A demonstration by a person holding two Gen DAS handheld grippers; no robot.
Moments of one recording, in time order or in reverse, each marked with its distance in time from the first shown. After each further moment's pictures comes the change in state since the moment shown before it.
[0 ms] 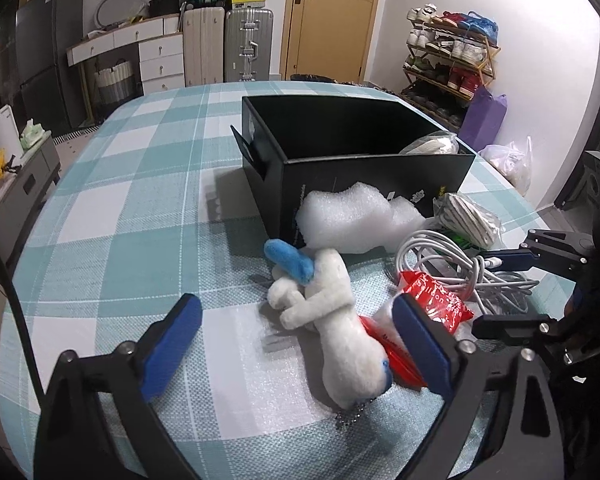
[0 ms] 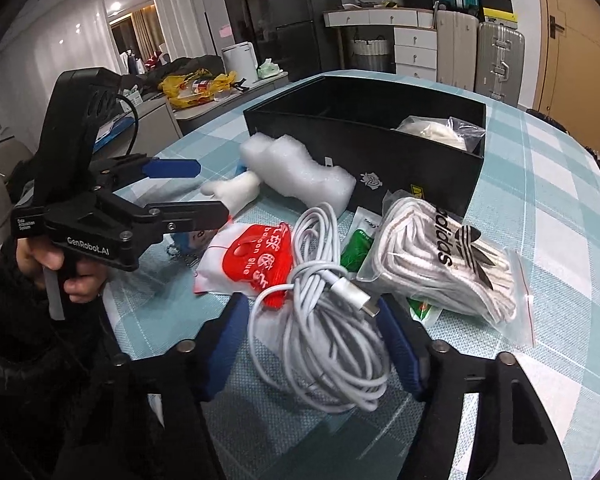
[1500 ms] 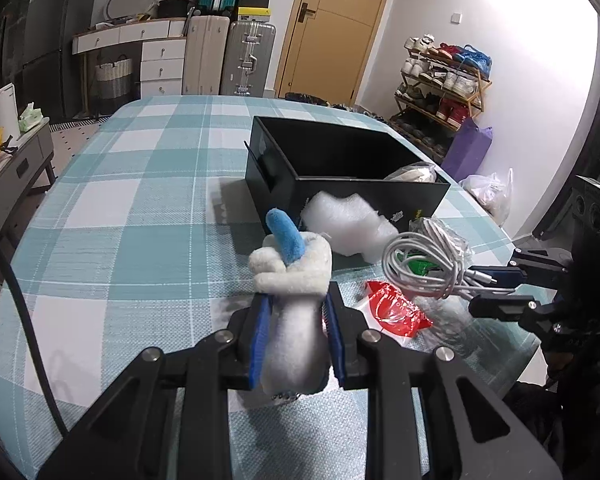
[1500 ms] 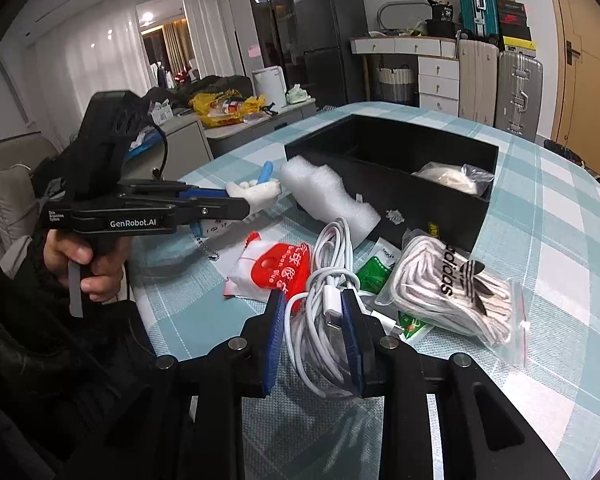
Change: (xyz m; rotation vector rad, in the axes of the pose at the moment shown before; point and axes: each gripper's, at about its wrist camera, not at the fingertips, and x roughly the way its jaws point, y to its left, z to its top) left arm -0.030 0.014 -0.009 -0.076 -0.078 -0.086; right arm -0.031 0.006 -0.003 -0.061 -0.121 0.085
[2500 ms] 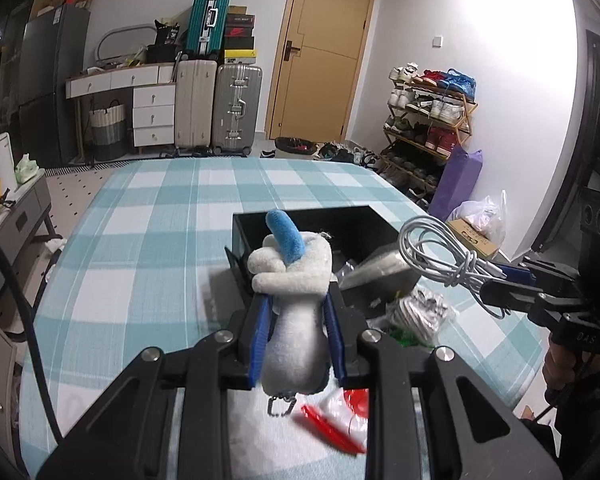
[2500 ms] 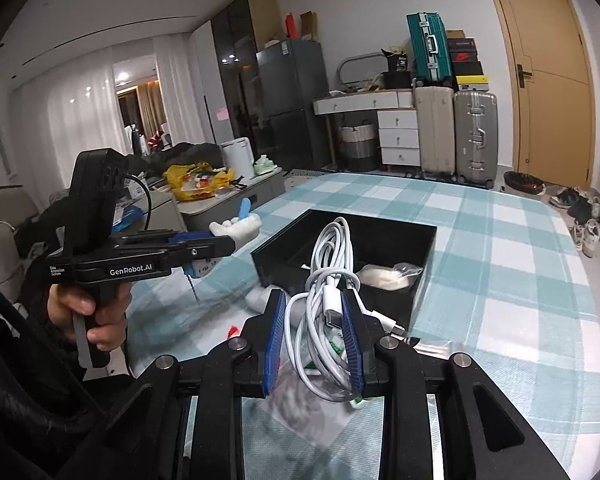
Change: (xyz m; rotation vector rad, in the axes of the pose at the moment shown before) left arm -0.012 -0.017 0.056 0.070 -0.142 0.000; right arm -0.053 -0.006 0.031 0.088 -0.224 -0.117
